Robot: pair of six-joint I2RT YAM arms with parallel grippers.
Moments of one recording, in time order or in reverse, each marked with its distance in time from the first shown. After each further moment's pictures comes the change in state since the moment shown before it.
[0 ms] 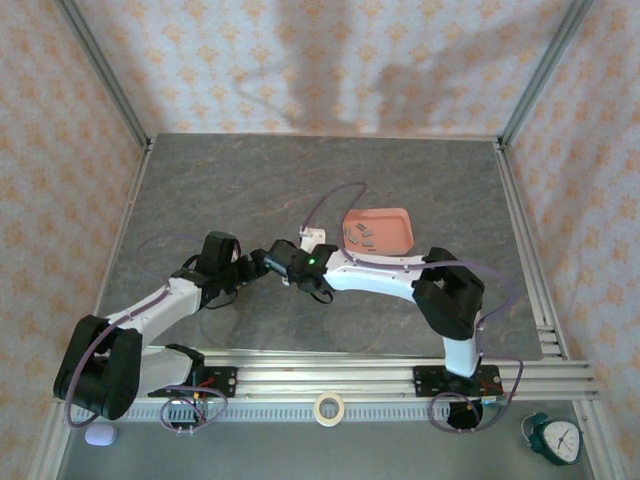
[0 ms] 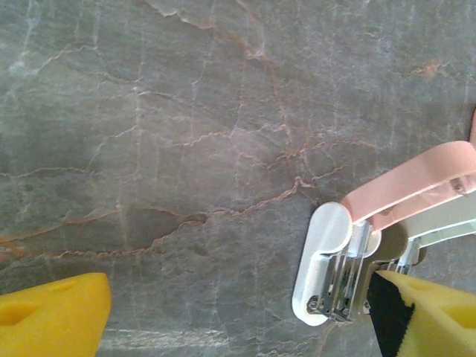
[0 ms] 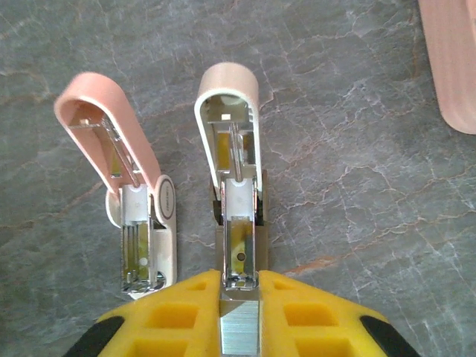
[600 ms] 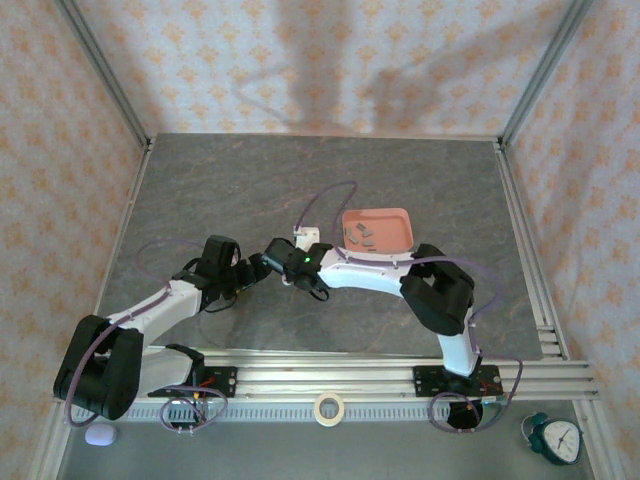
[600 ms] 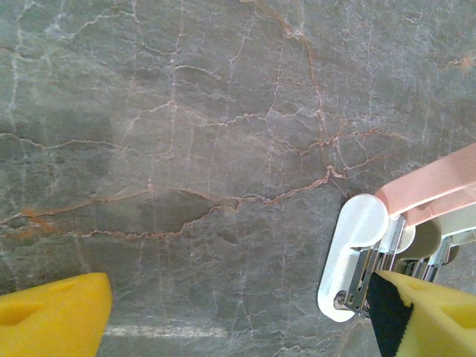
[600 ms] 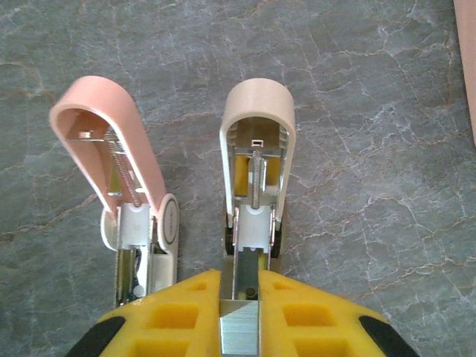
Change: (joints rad) left arm 0.000 0.000 -0.022 -0.009 -0.010 -0.018; right arm -0.020 0.052 0.017 0.048 0.002 -0.094
